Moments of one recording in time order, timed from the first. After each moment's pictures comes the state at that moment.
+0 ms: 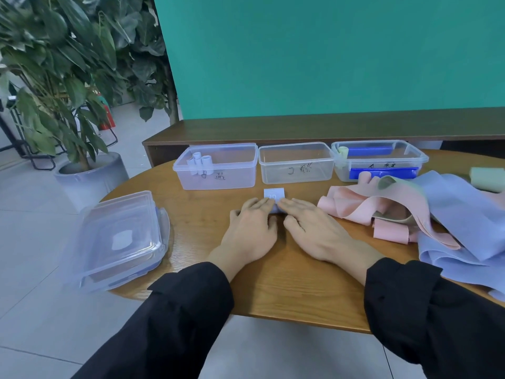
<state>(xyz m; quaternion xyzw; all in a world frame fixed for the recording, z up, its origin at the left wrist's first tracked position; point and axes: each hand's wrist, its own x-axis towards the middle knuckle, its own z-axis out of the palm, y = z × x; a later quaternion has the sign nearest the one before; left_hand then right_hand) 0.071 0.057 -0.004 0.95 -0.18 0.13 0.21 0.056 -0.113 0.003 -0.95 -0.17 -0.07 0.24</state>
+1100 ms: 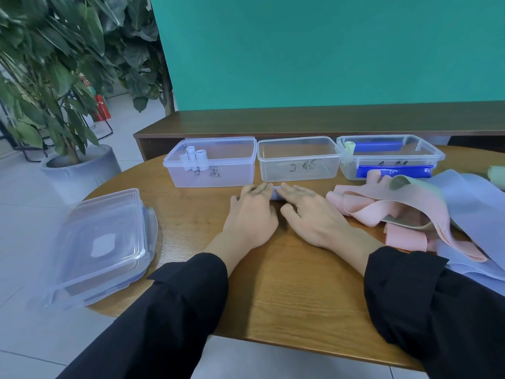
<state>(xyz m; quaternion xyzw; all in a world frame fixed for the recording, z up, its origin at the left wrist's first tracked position) 0.122 0.049 -0.006 0.96 -0.17 0.15 0.15 0.100 -0.113 0.007 -0.96 -0.15 -0.06 0.22</state>
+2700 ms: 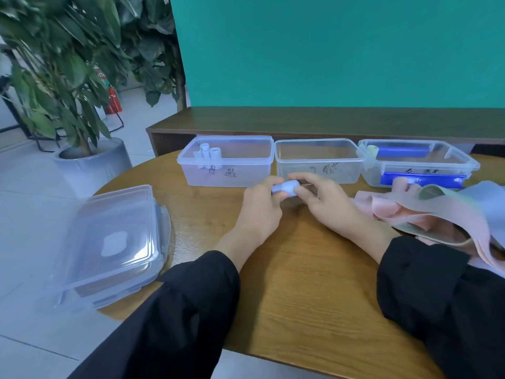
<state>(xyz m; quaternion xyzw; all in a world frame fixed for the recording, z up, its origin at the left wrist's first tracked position) 0.128 0.058 0.009 0.89 -0.09 0.15 0.43 0.145 -0.109 0.008 -0.89 -0.18 -0.12 0.41</state>
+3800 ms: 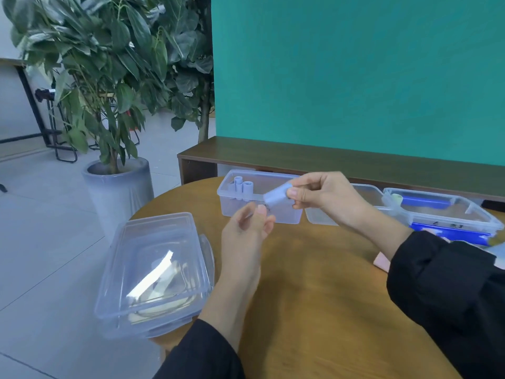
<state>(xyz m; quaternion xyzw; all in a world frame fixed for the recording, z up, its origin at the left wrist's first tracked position) 0.077 0.135 0.044 0.50 0.04 0.15 0.85 0.146 -0.031 0.110 -0.80 -0.19 -0.03 0.57</state>
